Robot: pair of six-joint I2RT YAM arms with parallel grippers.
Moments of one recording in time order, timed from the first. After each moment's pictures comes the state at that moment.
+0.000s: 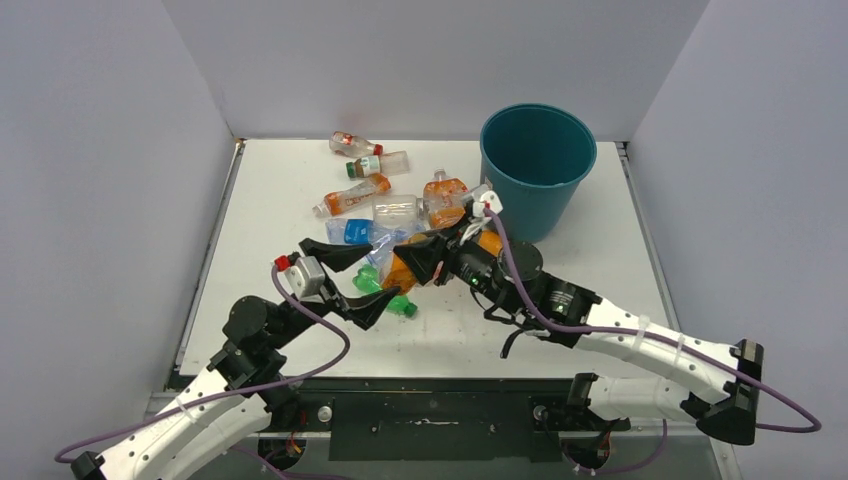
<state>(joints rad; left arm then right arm) -0.76 0.49 0.48 0.30 0.22 -0.14 1.10 1.09 0.96 0.15 0.17 0.43</state>
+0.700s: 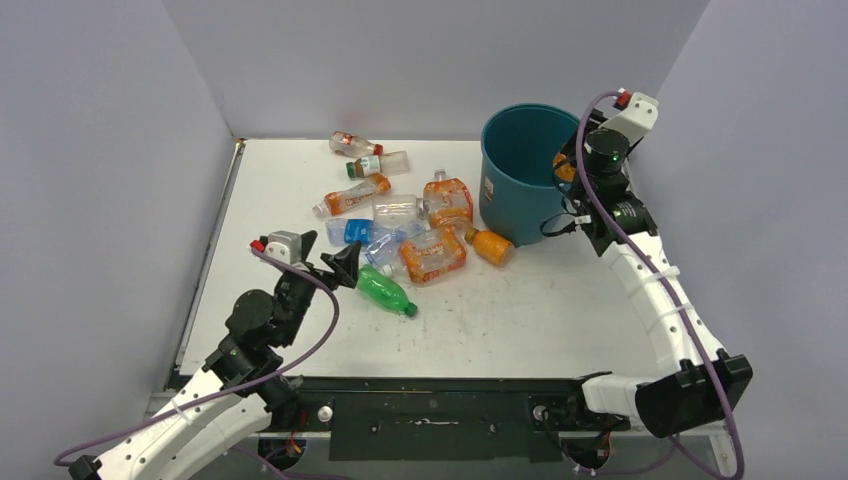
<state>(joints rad) -0.76 0.49 0.52 0.14 -0.40 -0.17 0.30 1.24 1.36 -0.22 0.63 0.25</state>
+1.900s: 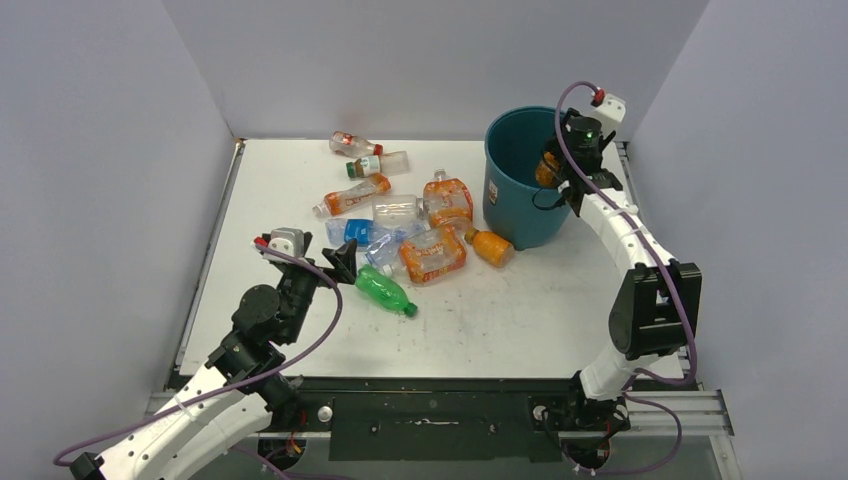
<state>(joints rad) -0.74 0.52 0.52 0.10 -0.50 -0.18 0.12 1.65 1.37 -0.02 0.42 0.38</state>
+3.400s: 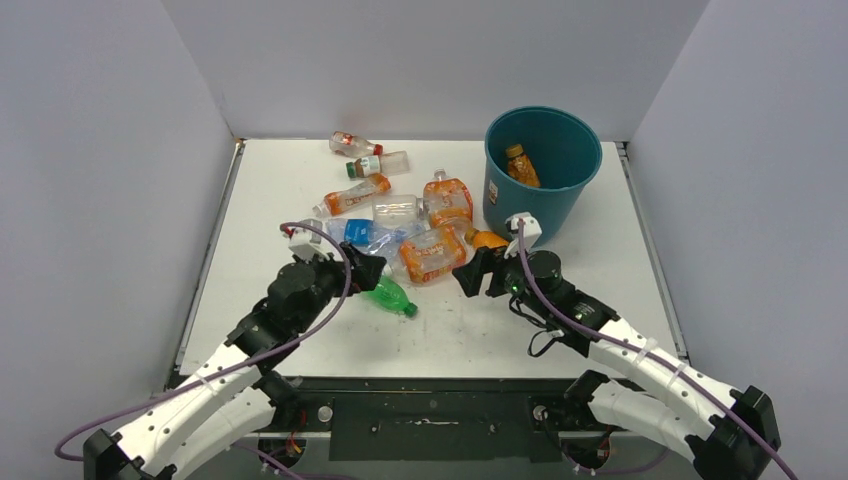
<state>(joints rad) -0.70 0.70 0.62 -0.09 -0.26 -0.63 0.72 0.91 0.63 -0.06 0.05 0.45</state>
